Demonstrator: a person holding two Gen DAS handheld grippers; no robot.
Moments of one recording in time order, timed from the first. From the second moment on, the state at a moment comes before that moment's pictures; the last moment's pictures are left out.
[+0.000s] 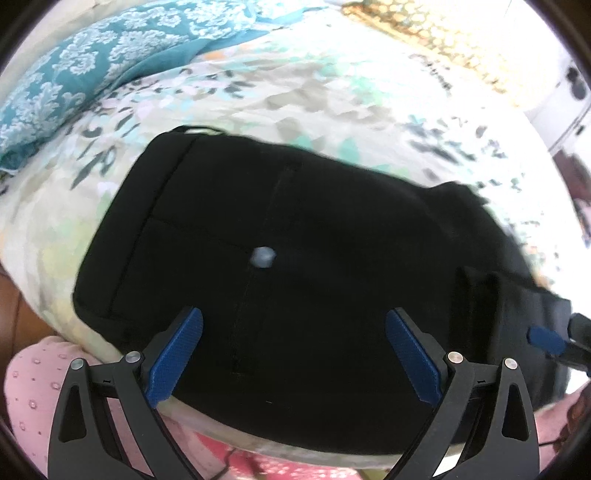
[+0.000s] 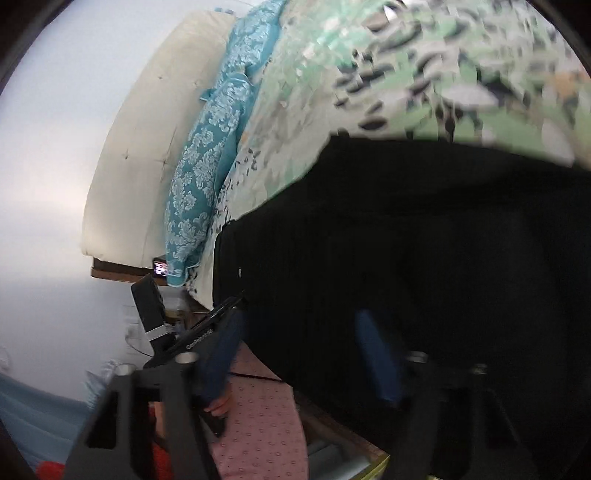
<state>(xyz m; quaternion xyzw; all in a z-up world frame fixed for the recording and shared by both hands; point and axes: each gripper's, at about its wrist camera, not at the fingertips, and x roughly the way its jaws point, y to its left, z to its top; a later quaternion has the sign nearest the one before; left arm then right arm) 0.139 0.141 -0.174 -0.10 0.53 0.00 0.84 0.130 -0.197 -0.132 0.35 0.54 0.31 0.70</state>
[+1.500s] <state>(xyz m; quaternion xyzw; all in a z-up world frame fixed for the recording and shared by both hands) 0.127 0.044 -0.173 -0.06 0.56 -0.14 0.81 0.040 -0.365 -0.143 0.13 0.54 0.04 0.83</state>
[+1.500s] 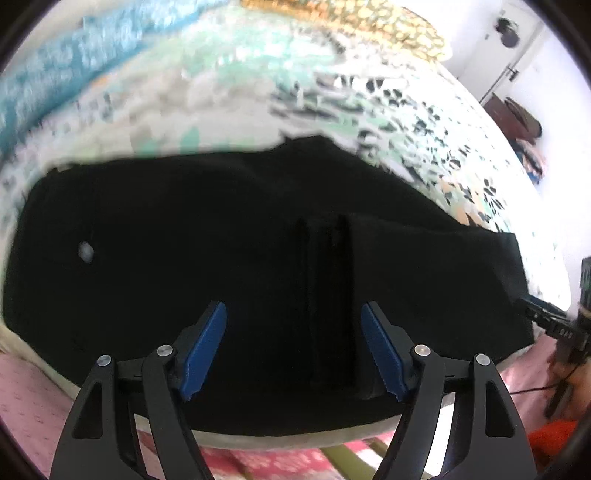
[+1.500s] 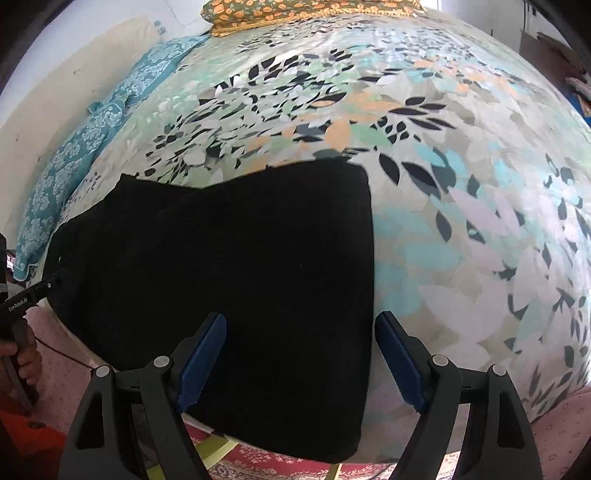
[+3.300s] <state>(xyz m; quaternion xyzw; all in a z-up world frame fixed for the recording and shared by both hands) 0.117 0.017 -0.193 0.03 0.56 -0.13 0.82 0.011 -0.361 -0.129 0.20 0.55 0.14 0.80</state>
